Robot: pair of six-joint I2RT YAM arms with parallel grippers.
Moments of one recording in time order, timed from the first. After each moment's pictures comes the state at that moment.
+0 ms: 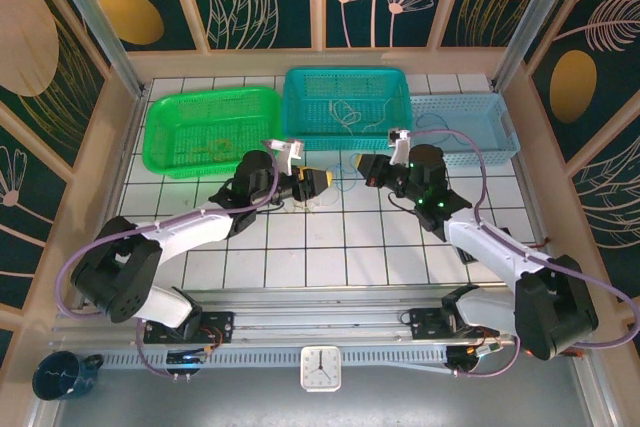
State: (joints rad) left arm -0.64 1.46 0.72 0.44 0.41 -0.64; right arm 0.48 1.18 0.64 0.26 -0.34 0.65
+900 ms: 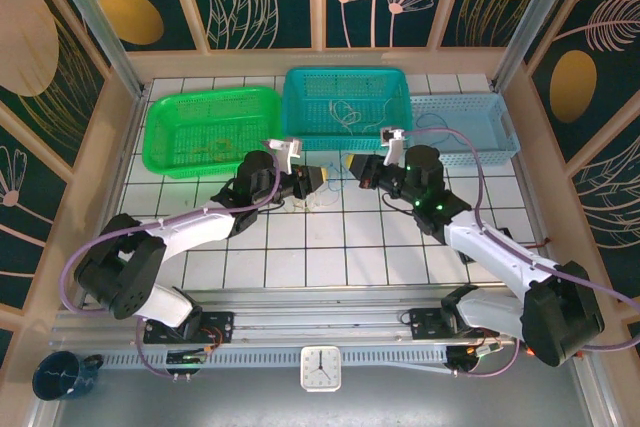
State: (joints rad) left arm -0.64 1.49 0.72 0.46 0.35 -0.64; right arm 0.56 1.14 0.67 0.25 -0.34 0.68
